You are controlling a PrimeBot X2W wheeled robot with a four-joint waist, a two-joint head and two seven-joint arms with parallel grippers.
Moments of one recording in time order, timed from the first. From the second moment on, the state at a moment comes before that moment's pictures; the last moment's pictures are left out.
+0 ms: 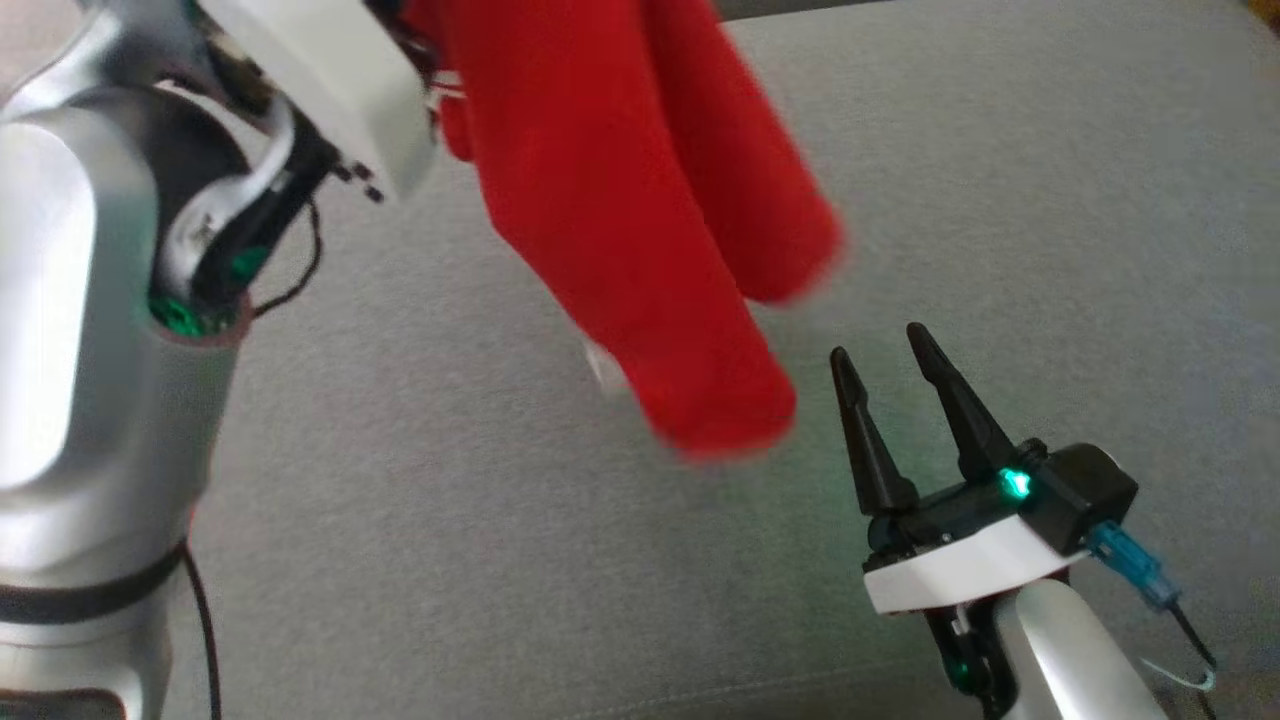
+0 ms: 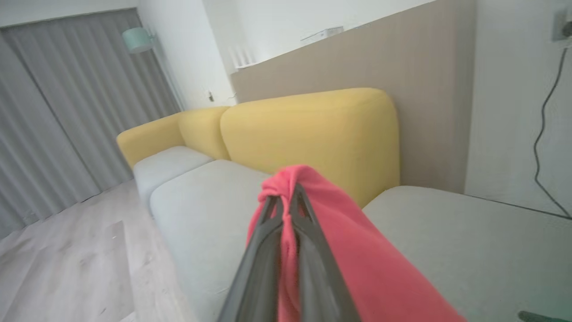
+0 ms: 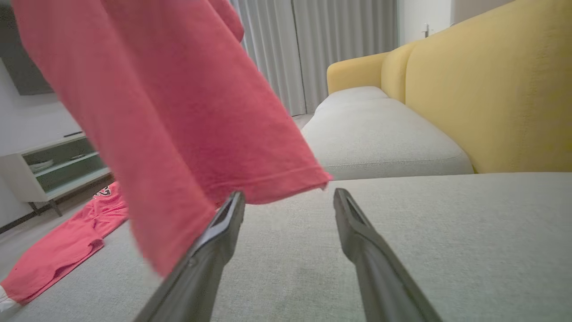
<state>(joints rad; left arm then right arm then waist) -0.88 0.29 -0.37 -0.10 -0.42 -0.13 0.48 -0.11 -0.07 0.29 0.14 0.22 0.13 -0.25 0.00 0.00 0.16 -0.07</state>
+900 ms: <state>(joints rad) -0.80 0.03 -0.58 0.68 -0.47 -0.12 -0.06 -0.14 -0.06 0.35 0.12 0.29 0.13 -0.25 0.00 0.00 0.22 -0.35</state>
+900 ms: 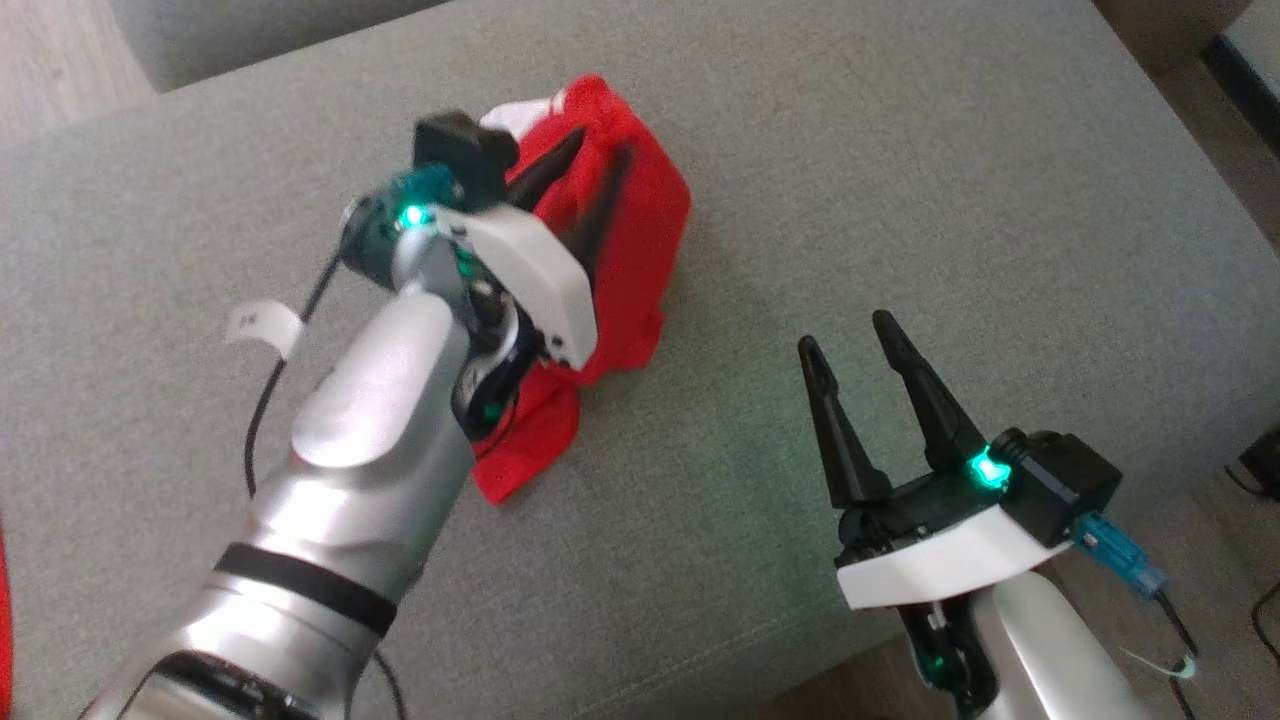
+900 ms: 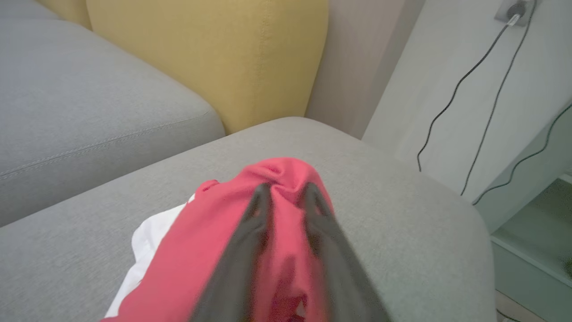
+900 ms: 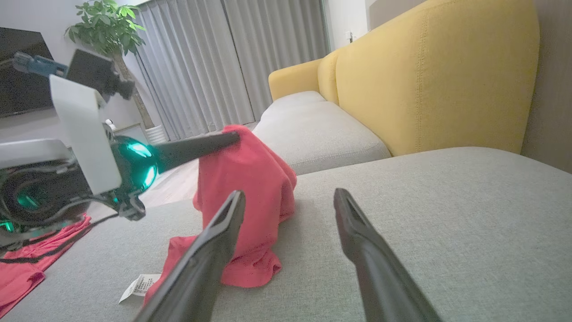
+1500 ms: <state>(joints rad) -0.54 0.09 -0.76 0.48 -0.65 0.09 -0.25 -0.07 -0.06 0.24 0.14 0.20 0.13 -0.25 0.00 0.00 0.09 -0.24</state>
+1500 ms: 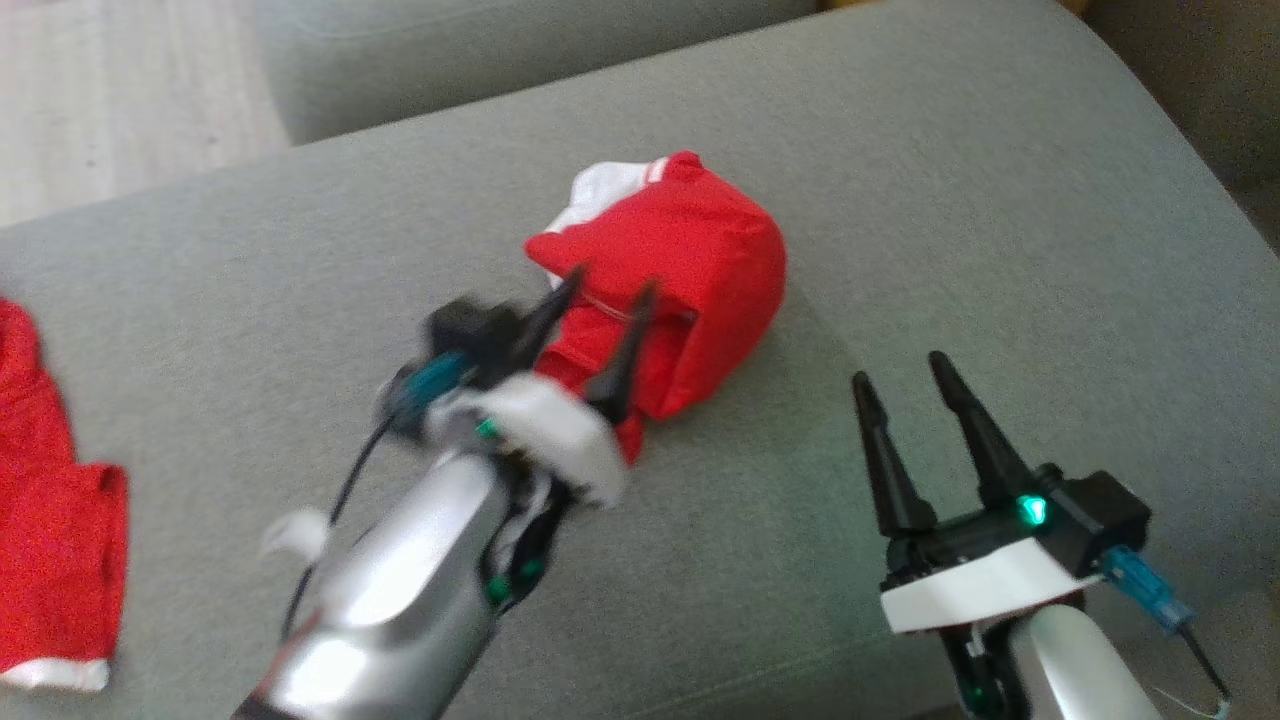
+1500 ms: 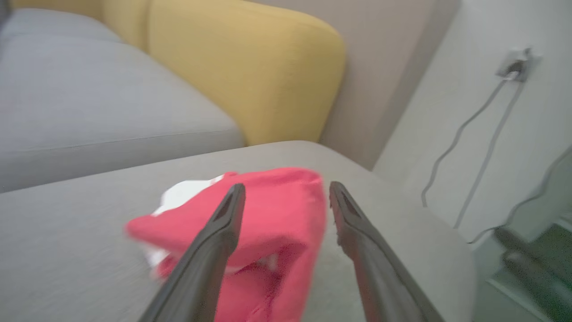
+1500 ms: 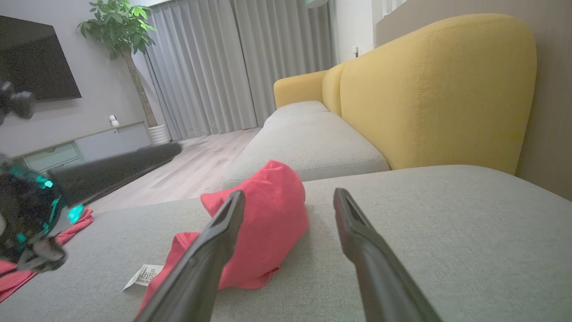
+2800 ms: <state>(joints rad) 0.08 0.09 -0.21 0.22 -0.25 0.11 -0.25 0.02 -0.07 0.08 0.27 0.15 0.13 -0.25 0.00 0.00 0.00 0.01</state>
